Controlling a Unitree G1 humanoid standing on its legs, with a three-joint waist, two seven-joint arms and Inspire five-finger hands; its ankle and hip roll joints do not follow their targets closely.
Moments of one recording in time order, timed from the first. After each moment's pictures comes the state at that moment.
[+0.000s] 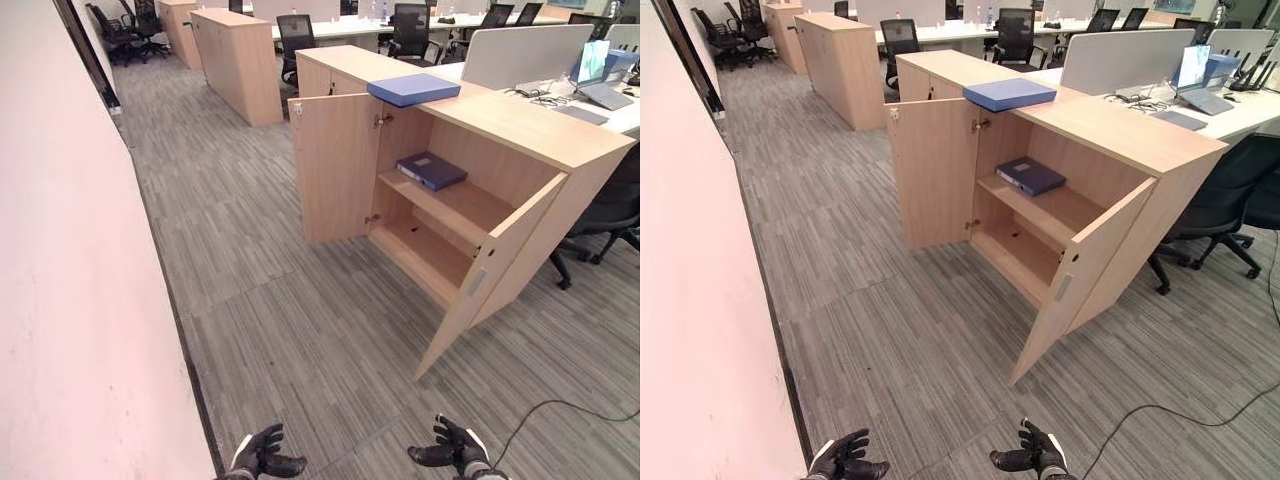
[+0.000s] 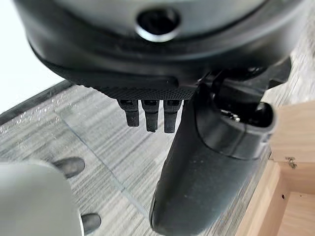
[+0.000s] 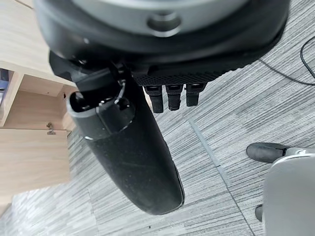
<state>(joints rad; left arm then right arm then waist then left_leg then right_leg) 0.07 0.23 -0.27 1.05 -0.19 -0.17 0.01 0.10 -0.25 0.25 0.91 0.30 -0.10 -0.05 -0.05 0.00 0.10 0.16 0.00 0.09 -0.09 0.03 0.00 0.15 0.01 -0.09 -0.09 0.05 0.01</state>
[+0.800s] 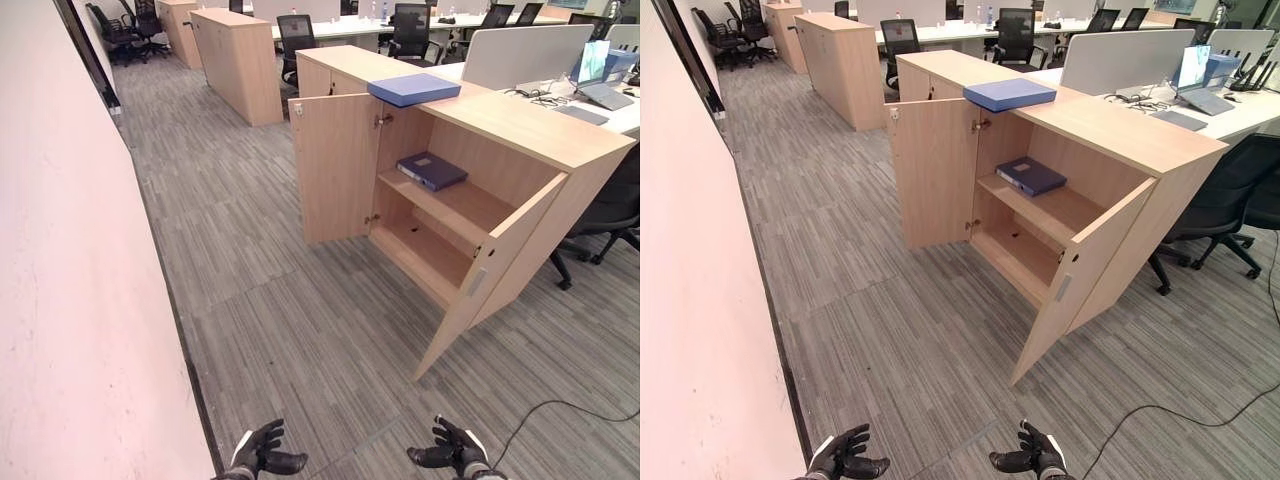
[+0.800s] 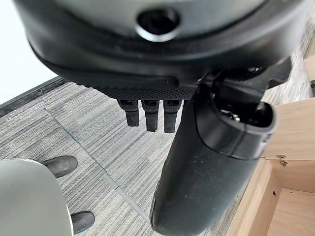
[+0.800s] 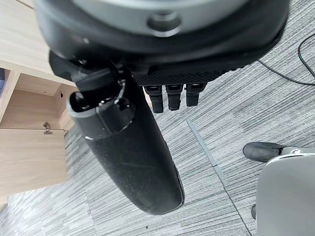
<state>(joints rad) 0.09 0.23 -0.27 1.00 -0.19 -0.17 0.01 0.10 -0.25 0.25 0.92 0.30 -0.10 -0.05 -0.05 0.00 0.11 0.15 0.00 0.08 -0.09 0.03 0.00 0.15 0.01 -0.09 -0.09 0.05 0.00</state>
